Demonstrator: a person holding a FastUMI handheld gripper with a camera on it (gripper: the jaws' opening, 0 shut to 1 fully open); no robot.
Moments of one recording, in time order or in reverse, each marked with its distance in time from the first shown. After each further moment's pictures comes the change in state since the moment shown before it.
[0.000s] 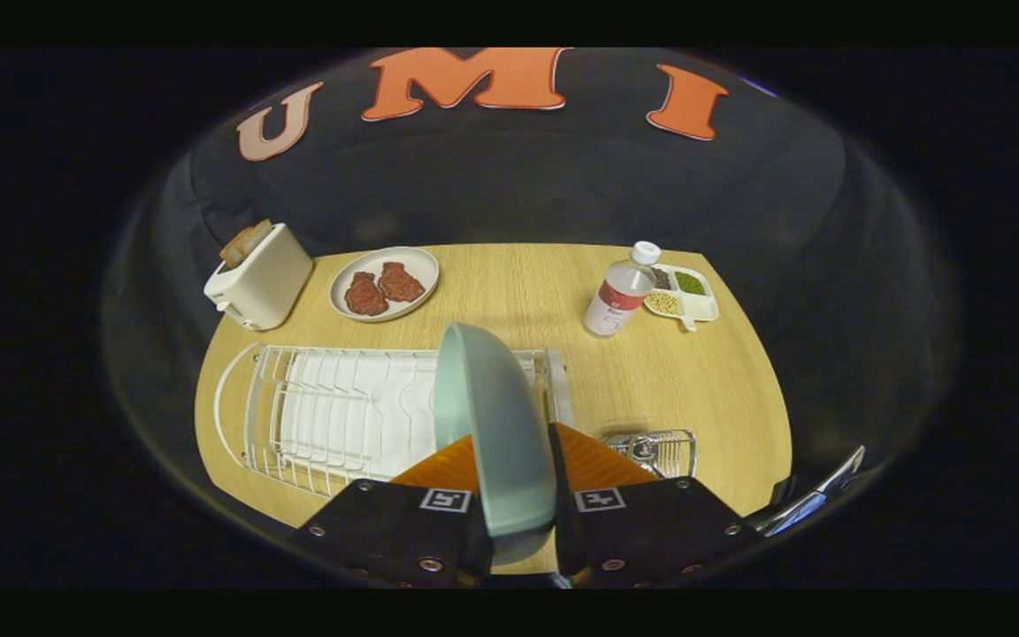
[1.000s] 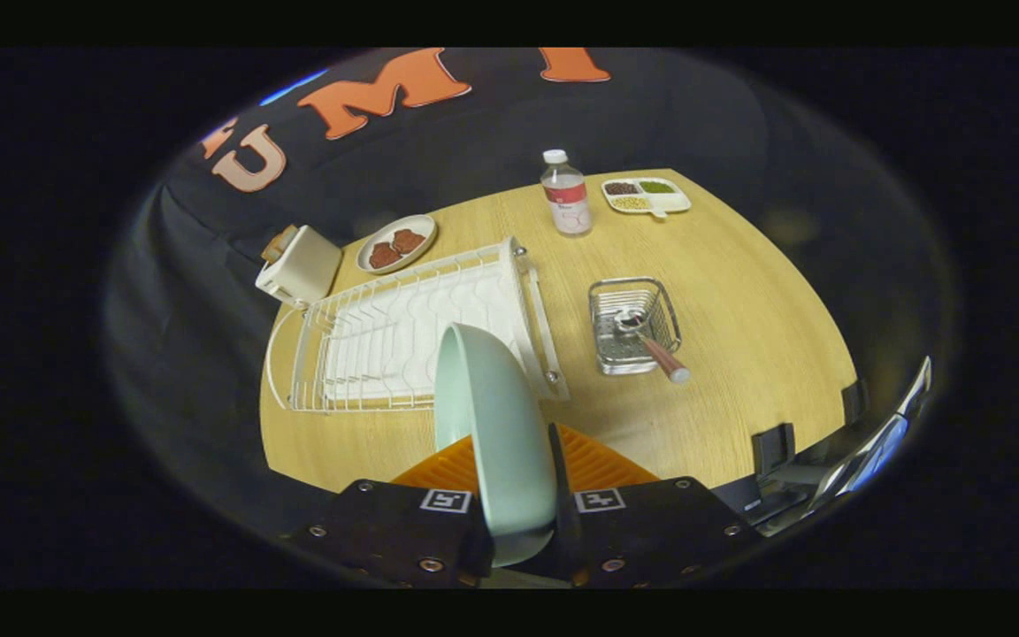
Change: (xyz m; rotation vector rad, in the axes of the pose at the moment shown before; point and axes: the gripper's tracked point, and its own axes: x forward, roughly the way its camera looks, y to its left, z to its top) arm -0.046 -0.049 -0.166 0.225 0.148 0.194
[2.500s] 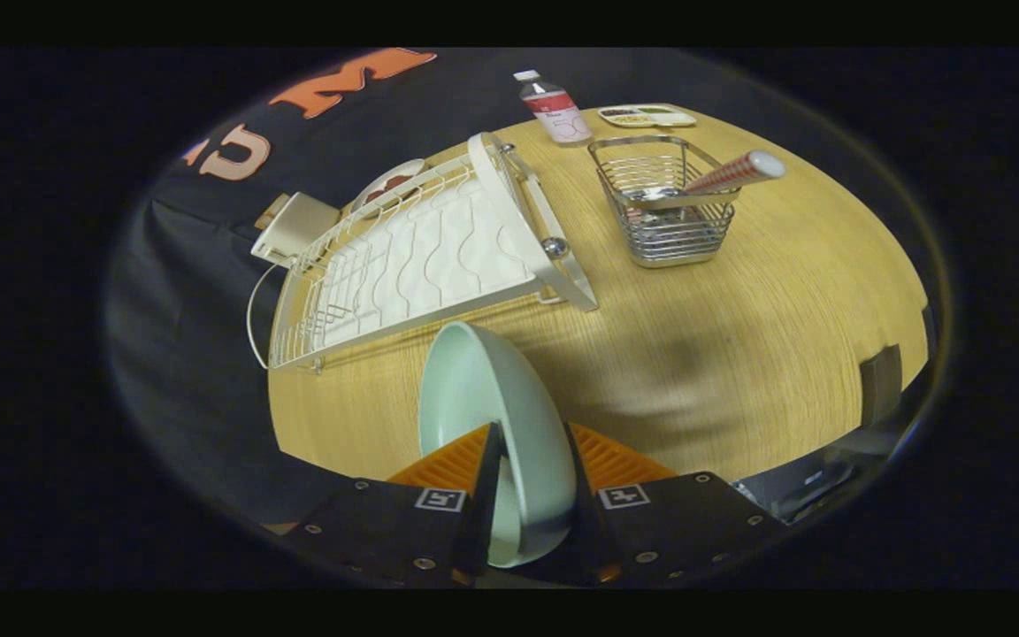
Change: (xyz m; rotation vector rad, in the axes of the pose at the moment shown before) arm 0.076 0.005 -0.083 0.037 0.096 0.115
